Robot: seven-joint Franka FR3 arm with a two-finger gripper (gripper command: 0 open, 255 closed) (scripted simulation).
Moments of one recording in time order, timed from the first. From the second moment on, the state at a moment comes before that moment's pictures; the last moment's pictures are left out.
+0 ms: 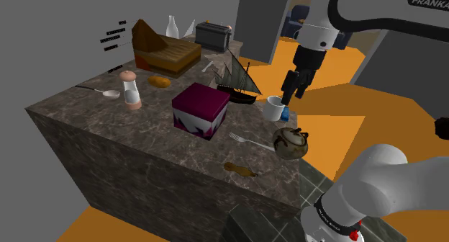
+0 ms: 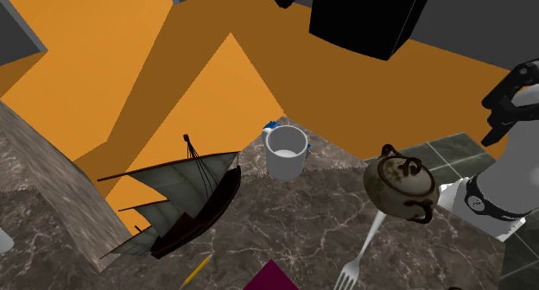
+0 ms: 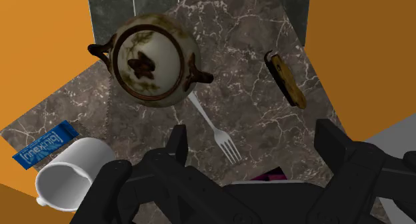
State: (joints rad) arm -0.01 -0.80 0.03 -2.39 0.10 1.52 -0.03
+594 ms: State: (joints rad) arm -0.05 -0.67 -0.05 -2.45 0.02 1.71 -0.13
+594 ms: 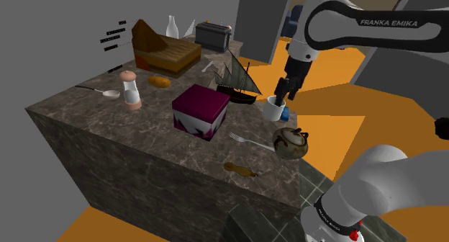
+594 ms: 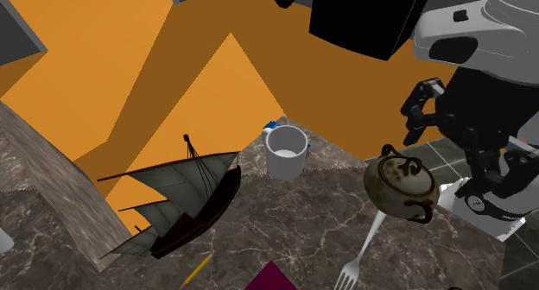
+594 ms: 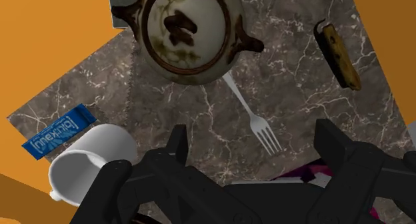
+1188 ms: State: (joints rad) arm -0.10 -0.42 -0.15 -2.41 -0.05 1.96 -0.26
